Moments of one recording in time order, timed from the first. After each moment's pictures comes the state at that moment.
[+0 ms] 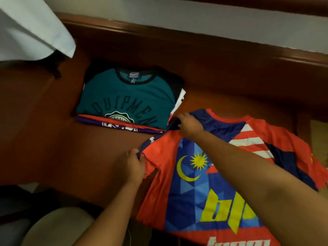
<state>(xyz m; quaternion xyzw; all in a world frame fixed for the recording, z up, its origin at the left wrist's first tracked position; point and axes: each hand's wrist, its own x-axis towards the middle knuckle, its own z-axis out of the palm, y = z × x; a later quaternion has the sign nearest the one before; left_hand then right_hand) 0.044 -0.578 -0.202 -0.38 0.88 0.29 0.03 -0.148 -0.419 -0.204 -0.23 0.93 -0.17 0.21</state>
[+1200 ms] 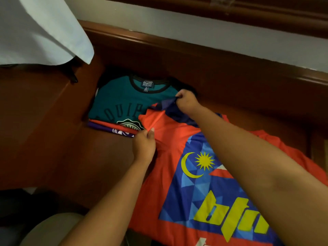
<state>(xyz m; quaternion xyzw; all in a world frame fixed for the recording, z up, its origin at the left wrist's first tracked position) -0.043 -0.609 -0.164 -0.35 0.84 0.40 -0.09 -0.225 -0.509 -0.140 -0.10 0.89 -0.41 0.18</state>
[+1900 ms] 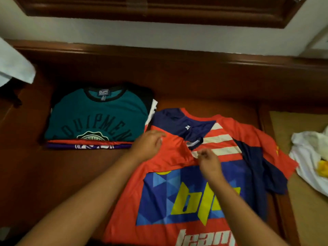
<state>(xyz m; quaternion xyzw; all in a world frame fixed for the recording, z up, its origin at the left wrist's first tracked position) -0.080 -0.527 -0.163 0.12 0.95 0.27 0.07 -0.036 -0.301 -0.174 0.21 0.83 -0.50 0.13</state>
